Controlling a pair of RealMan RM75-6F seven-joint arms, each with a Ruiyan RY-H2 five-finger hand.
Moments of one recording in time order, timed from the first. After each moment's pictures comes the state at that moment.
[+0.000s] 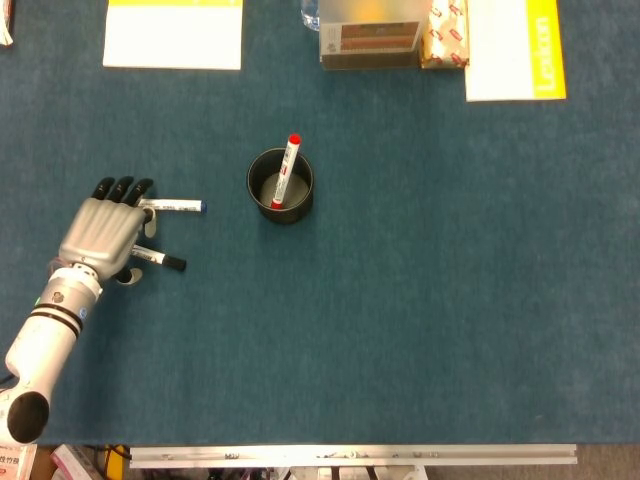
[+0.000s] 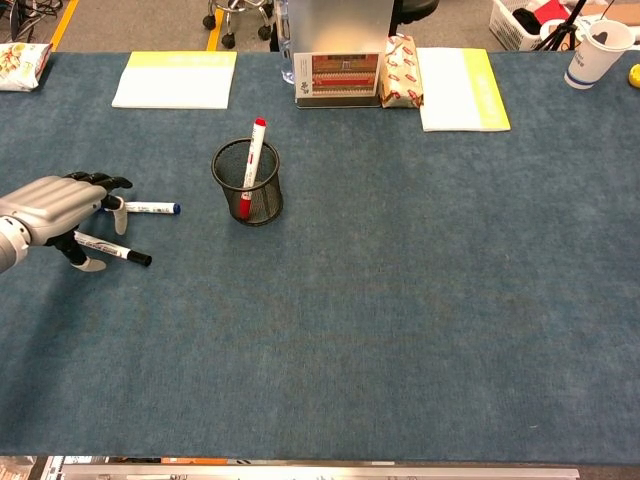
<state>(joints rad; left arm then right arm) -0.54 -1.36 0.00 -1.58 1.00 0.92 0.54 0.10 -1.11 0.04 -1.64 -1.45 1.39 -0.16</state>
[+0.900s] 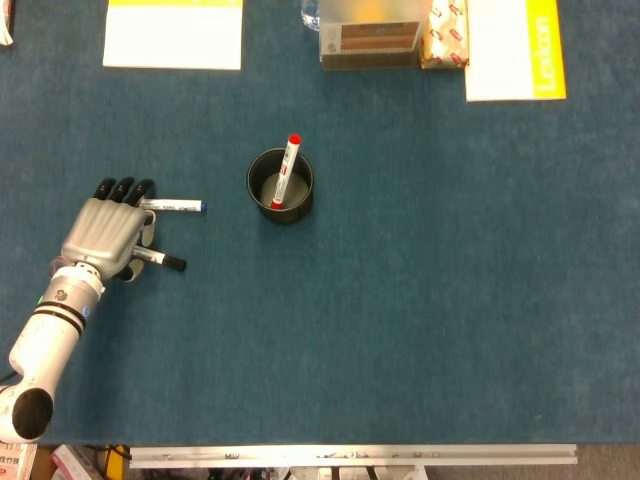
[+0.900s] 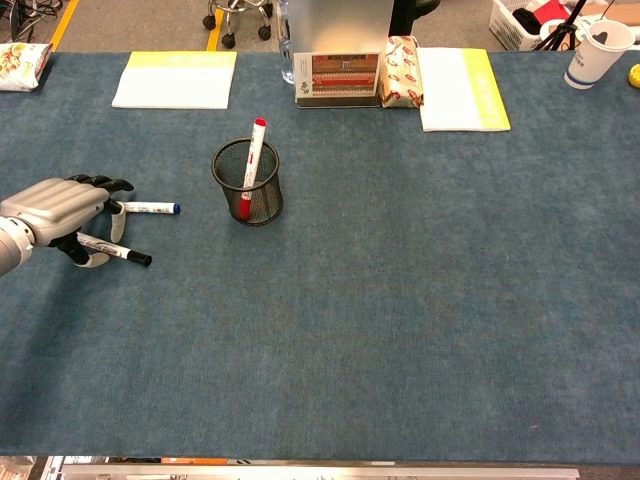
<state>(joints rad) -0.57 -1.38 0.02 -1.57 0.95 0.92 0.56 0.10 -1.11 0.04 -1.64 -1.45 1.39 -0.16</state>
